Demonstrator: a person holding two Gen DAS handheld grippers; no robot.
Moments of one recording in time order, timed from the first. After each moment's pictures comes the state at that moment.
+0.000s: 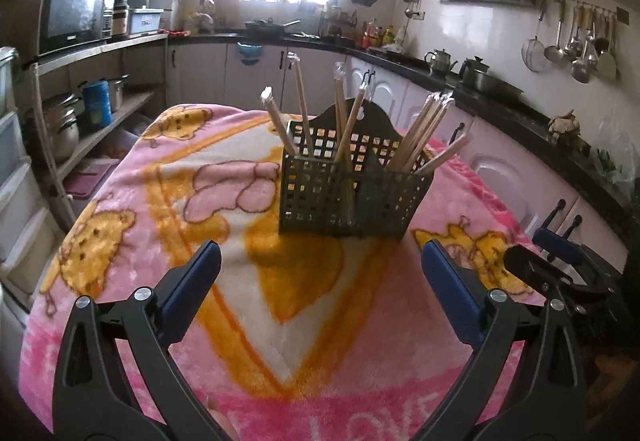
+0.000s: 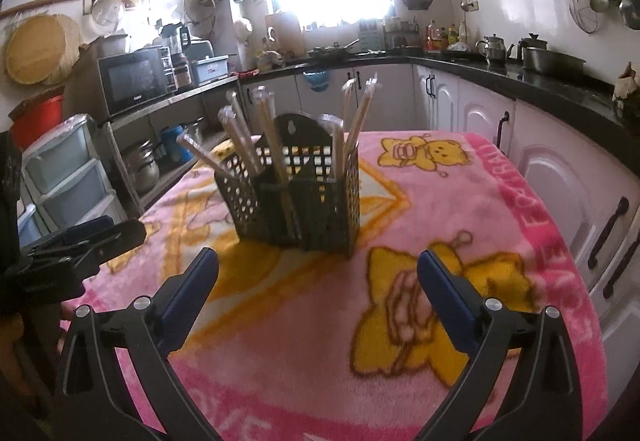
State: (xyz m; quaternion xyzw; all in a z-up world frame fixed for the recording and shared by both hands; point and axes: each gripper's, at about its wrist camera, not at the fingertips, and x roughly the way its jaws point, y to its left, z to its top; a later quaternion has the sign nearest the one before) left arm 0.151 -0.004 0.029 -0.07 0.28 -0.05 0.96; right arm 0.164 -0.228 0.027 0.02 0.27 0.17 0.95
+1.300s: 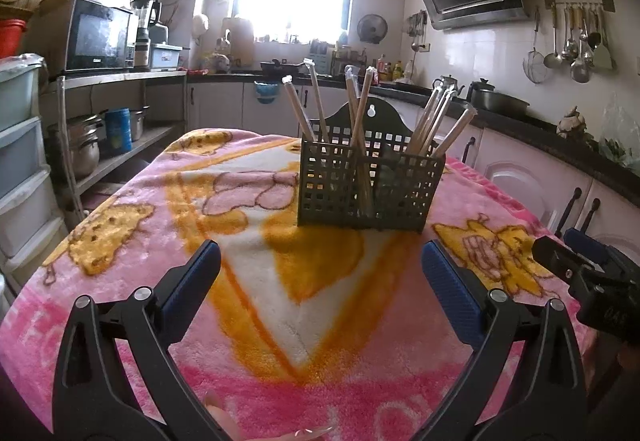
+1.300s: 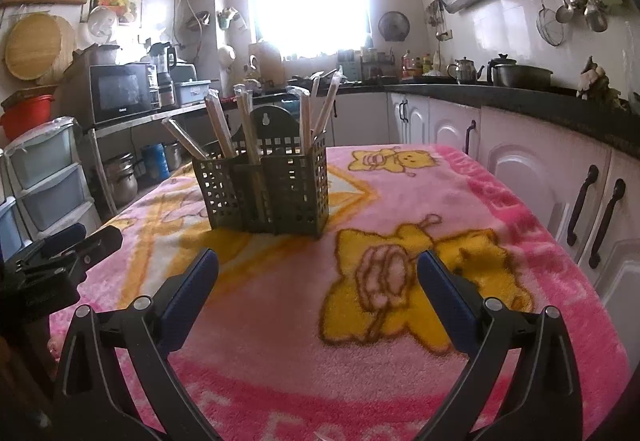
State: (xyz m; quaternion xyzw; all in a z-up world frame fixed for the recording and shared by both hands) left arm 0.115 -0.006 -0.018 -0.04 0.19 -0.02 0.98; right arm 0.126 -0.242 -0.023 0.02 0.20 0.12 0.97
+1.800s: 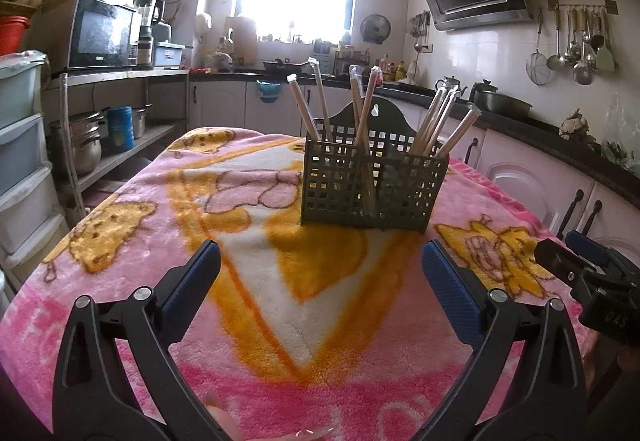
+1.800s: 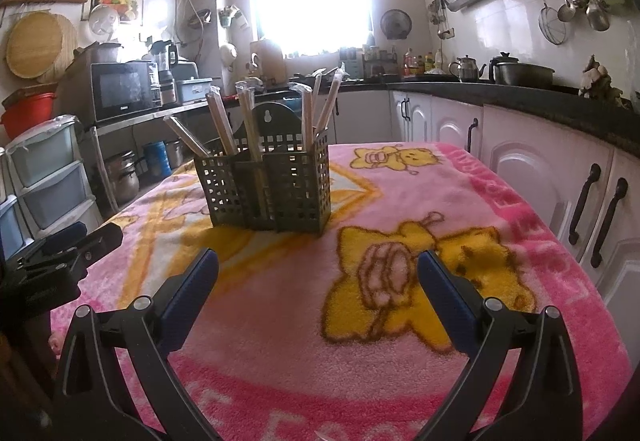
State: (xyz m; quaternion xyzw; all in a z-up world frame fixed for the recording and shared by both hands) left arm 0.116 -0.005 -0.019 -0.05 0.19 -0.01 0.98; right arm 0.126 -0.242 -0.025 0.02 0.20 0.12 0.97
